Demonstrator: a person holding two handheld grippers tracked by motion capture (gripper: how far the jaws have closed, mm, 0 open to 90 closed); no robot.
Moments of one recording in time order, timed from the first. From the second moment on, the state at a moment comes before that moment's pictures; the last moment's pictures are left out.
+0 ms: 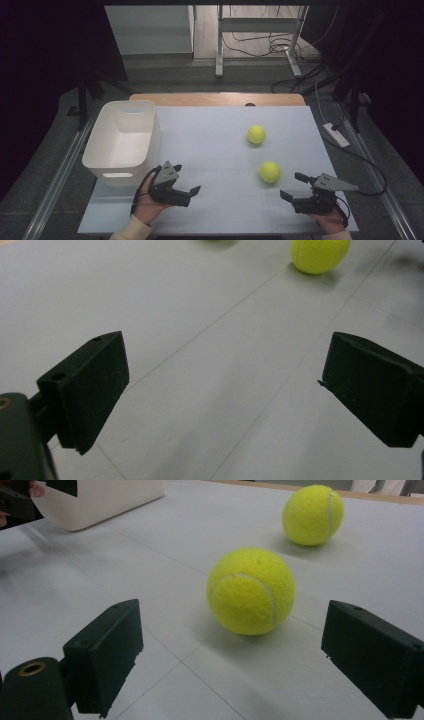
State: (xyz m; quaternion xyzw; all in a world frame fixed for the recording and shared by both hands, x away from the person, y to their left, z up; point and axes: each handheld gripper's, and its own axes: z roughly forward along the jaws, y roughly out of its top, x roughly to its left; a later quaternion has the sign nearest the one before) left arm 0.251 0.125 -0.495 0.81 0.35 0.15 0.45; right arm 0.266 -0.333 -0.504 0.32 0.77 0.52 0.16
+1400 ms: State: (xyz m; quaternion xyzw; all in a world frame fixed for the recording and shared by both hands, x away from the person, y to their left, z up) left arm 0.279 0.081 -0.486 0.83 0.31 0.12 0.44; right arm 0.263 -0.329 -0.500 0.32 0.77 0.53 0.16
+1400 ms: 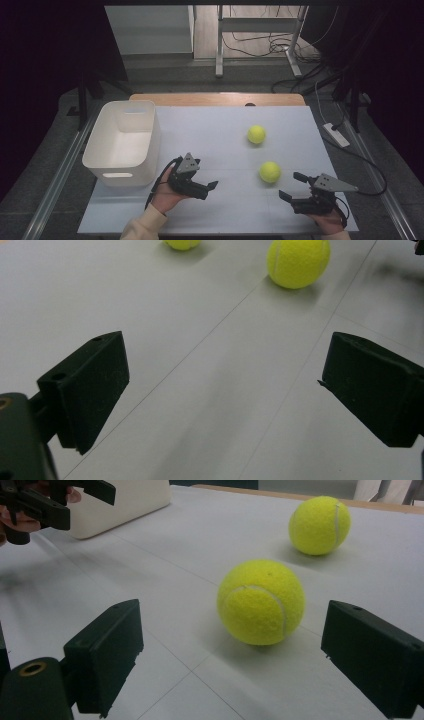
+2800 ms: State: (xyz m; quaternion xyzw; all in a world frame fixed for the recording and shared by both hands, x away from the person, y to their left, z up) left arm 0.310 0.025 -0.486 0.84 0.28 0.07 0.45; right arm 0.262 -0.331 -0.495 0.32 0.76 0.55 0.16
